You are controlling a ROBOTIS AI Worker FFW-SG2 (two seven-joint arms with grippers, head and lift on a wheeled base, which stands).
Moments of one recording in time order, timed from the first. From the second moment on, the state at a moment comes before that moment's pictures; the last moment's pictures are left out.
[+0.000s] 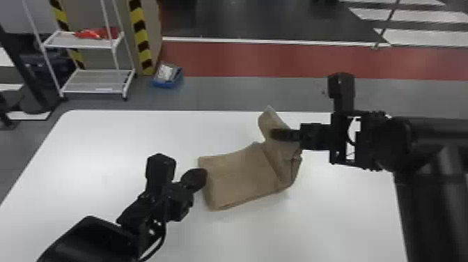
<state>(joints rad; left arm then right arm) 0.06 0.20 -0.30 -1.70 0.14 0.40 -0.17 -0.32 -0.10 -0.03 -1.84 -0.21 1.33 0.41</state>
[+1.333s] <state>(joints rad) 0.11 0.22 -0.31 -1.65 0.11 0.31 -0.29 -0.40 -0.10 0.06 -1.72 -0.17 1.19 0.41</state>
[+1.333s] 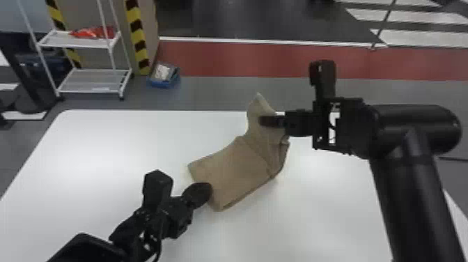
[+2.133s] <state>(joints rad) 0.08 0.21 -0.33 -1.61 0.10 0.30 -0.28 -0.35 -0.09 0.24 -1.72 -0.12 1.25 0.45</state>
